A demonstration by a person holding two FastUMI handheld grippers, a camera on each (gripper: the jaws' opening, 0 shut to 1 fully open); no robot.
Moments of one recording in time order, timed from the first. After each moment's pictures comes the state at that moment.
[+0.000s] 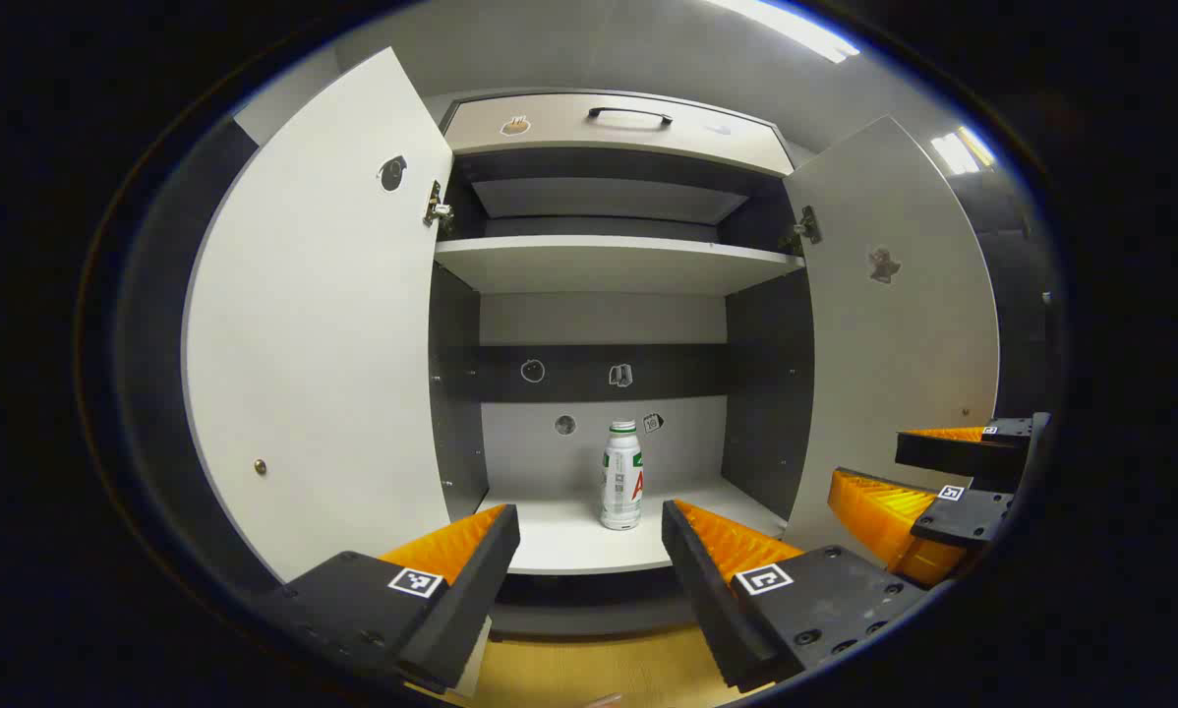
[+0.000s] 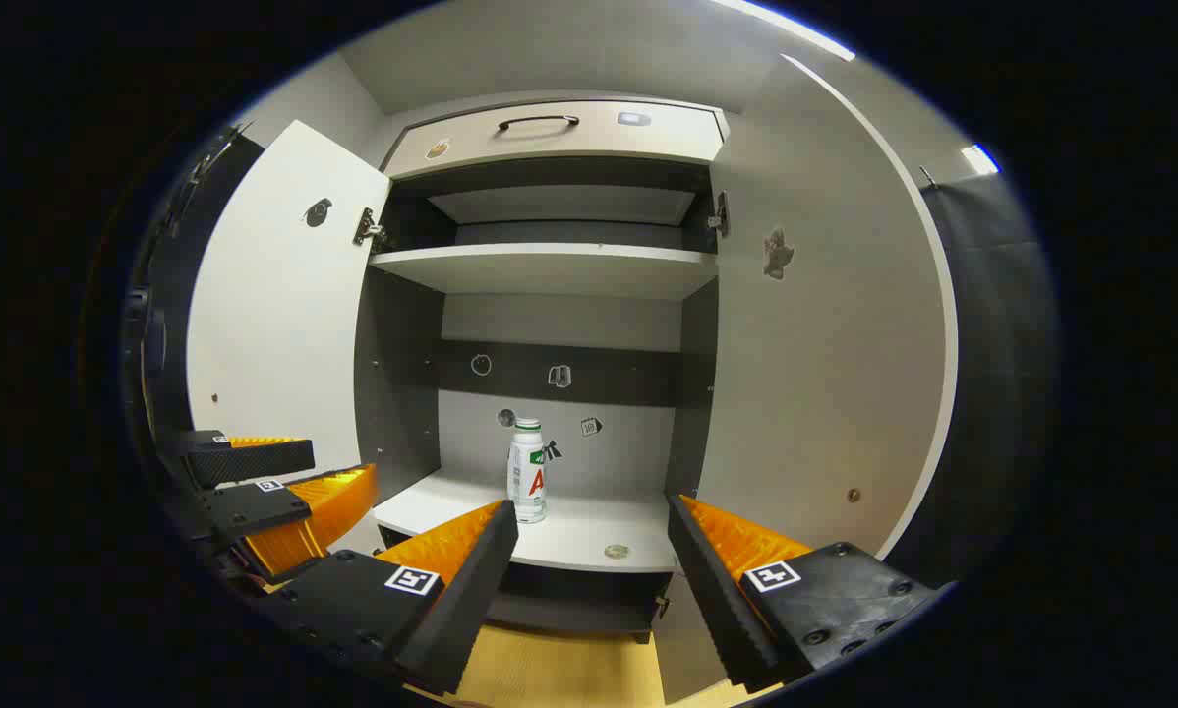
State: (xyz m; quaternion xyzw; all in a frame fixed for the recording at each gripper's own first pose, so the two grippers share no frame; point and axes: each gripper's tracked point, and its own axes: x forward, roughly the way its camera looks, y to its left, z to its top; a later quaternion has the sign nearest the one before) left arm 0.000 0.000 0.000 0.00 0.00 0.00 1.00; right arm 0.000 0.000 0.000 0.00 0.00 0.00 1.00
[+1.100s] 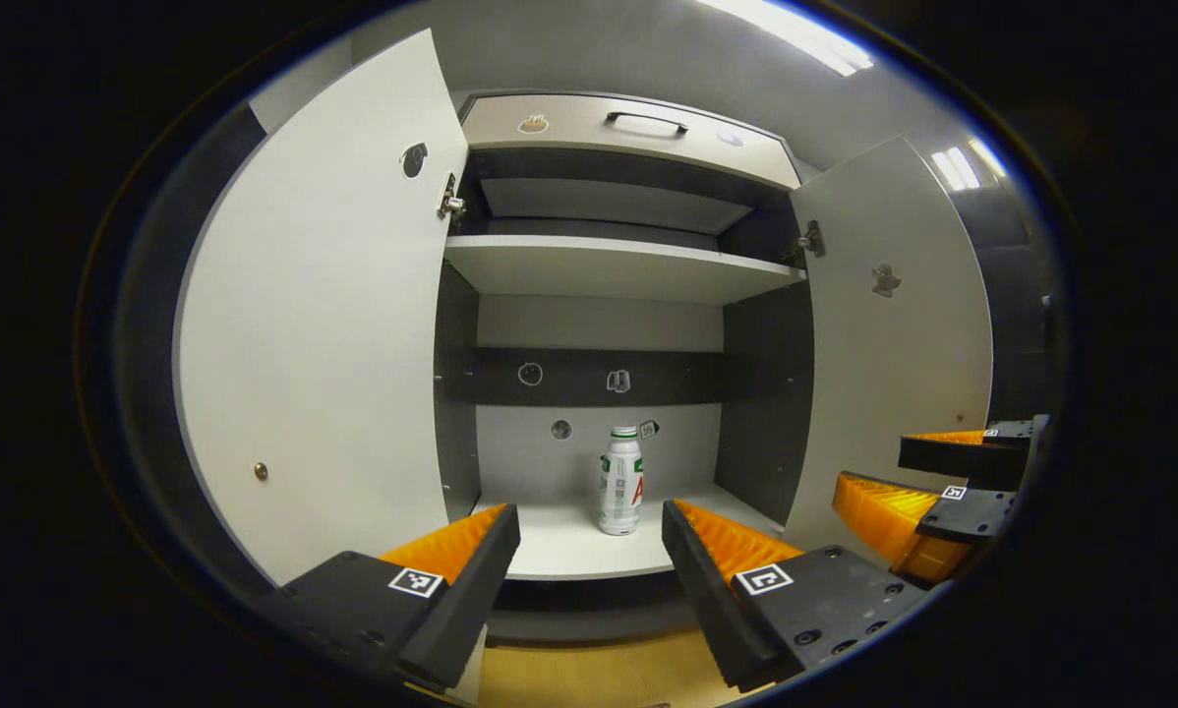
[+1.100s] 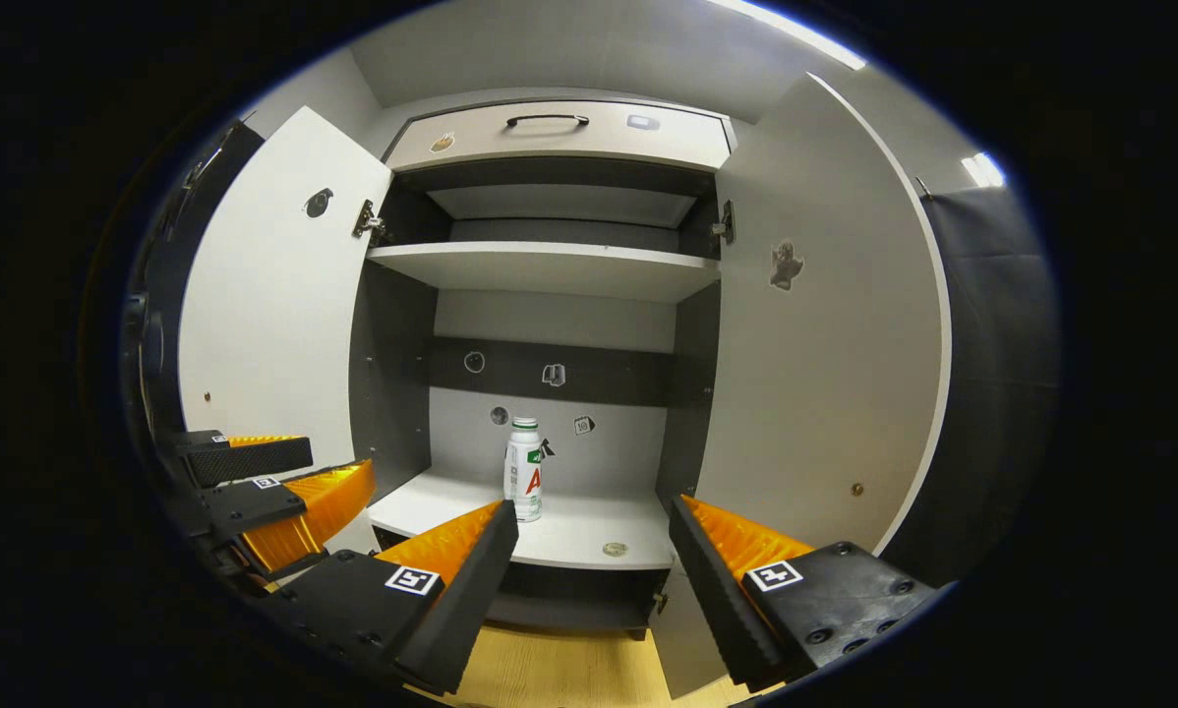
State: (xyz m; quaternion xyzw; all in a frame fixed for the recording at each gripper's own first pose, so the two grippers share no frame) left arm 0.005 0.019 -0.001 -0.01 -0.01 -0.04 1.00; right arm -0.006 0.018 0.003 -0.01 0.00 -0.04 1.00
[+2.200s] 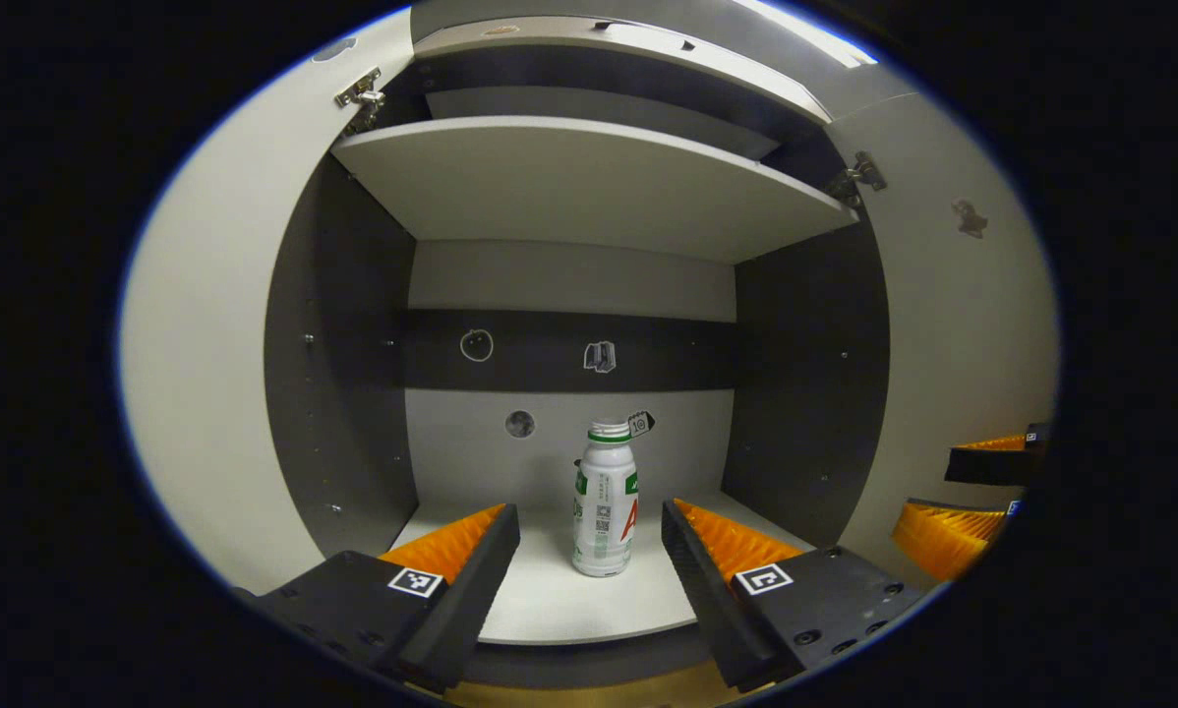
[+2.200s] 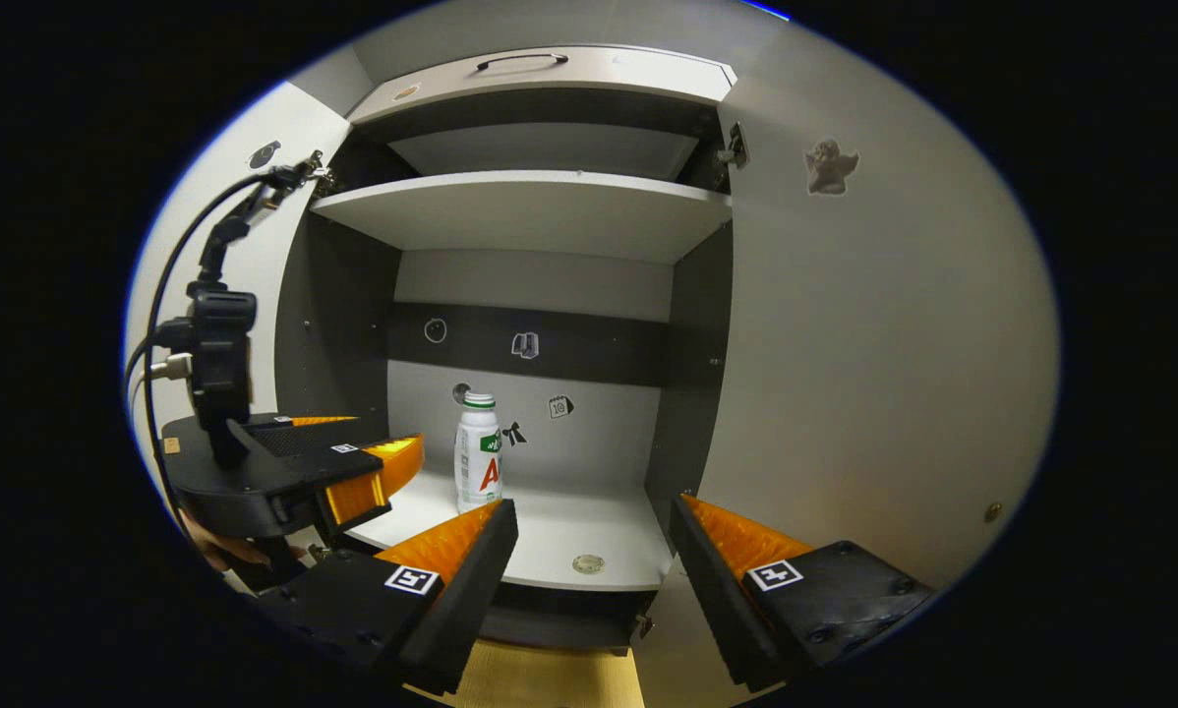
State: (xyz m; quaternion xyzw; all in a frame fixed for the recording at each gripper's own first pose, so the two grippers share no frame) left arm 0.195 -0.014 -0.040 -0.02 0.02 -0.06 1.00; right arm 0.096 -0.026 -0.041 -0.02 0.03 -0.04 1.00
